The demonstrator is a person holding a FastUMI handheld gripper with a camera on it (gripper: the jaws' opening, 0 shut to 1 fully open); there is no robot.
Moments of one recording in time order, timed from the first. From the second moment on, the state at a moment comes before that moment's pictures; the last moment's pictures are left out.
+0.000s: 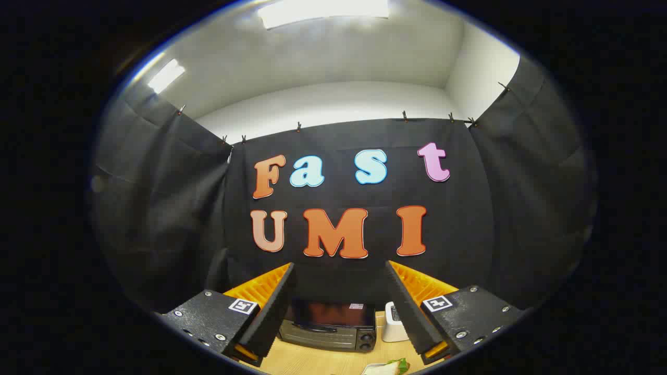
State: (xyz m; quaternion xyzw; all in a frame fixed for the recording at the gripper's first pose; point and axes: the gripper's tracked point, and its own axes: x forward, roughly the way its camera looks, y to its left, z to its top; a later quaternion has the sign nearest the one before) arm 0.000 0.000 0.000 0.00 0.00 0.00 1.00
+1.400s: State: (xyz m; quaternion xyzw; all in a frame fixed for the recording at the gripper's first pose) arm 0.045 0.003 -0.070 0.05 0.05 0.01 1.00
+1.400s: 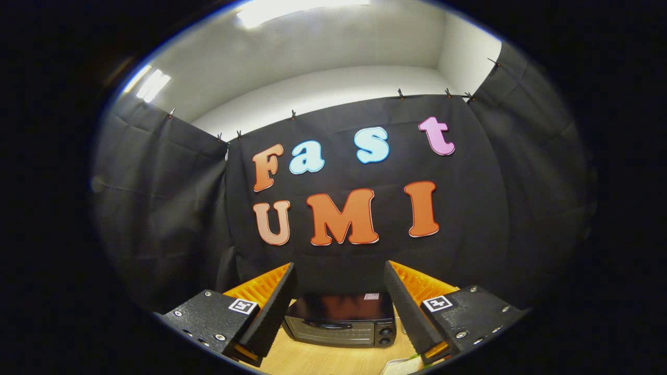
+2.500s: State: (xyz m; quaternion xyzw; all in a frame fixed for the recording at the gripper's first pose) arm 0.163 0.053 -0.338 -0.01 0.22 -0.04 0.98
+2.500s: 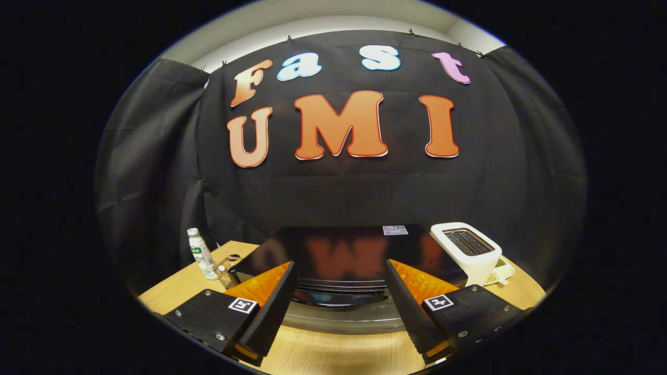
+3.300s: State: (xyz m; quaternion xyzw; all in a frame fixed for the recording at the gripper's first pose) arm 0.124 0.066 -0.353 0.00 0.17 -0.02 0.99
